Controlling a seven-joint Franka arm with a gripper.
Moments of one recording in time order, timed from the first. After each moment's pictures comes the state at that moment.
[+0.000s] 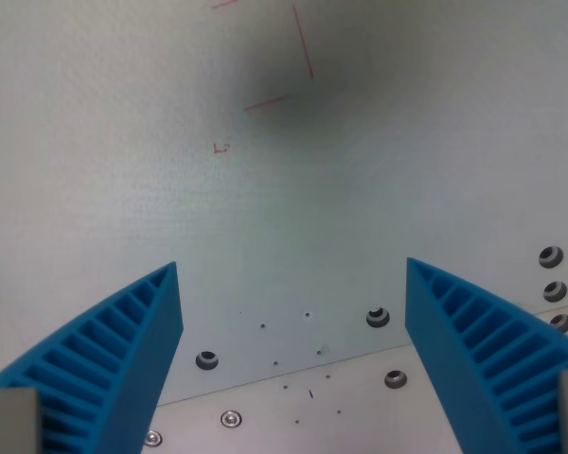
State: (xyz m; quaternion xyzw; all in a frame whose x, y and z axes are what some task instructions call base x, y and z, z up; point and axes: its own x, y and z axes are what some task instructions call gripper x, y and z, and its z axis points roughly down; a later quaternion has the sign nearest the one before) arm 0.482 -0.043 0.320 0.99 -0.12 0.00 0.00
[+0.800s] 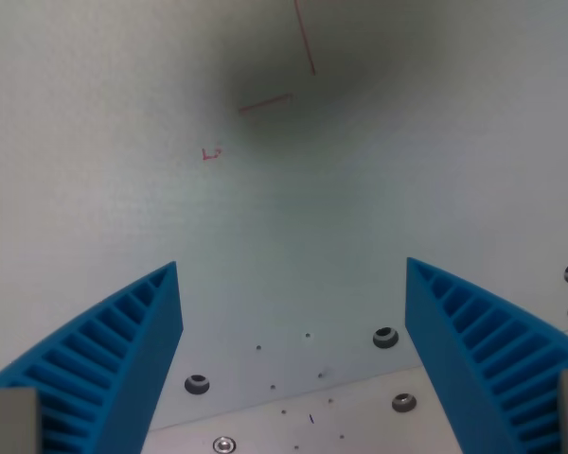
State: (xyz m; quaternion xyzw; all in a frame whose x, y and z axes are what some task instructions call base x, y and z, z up) arm 0.487 -0.043 0.270 0.99 -0.12 -0.03 0.00
